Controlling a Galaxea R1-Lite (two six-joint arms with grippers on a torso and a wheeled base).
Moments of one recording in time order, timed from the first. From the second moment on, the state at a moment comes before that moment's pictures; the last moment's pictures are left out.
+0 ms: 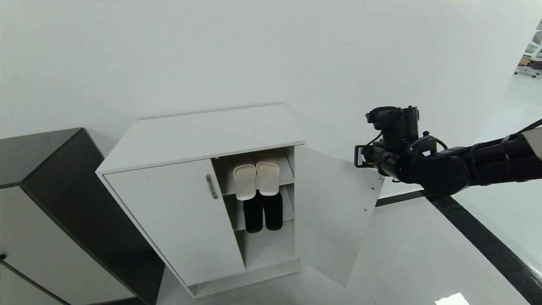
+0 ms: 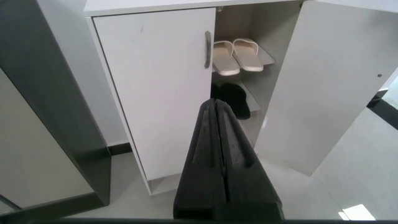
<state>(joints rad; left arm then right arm) 0.00 0.00 0.00 0.00 0.00 -0.01 0.47 2.03 -1.38 -0.33 -0.42 0.15</state>
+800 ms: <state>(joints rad) 0.00 0.00 0.00 0.00 0.00 -0.01 0.44 2.12 -1.40 -0.33 -0.42 0.15</state>
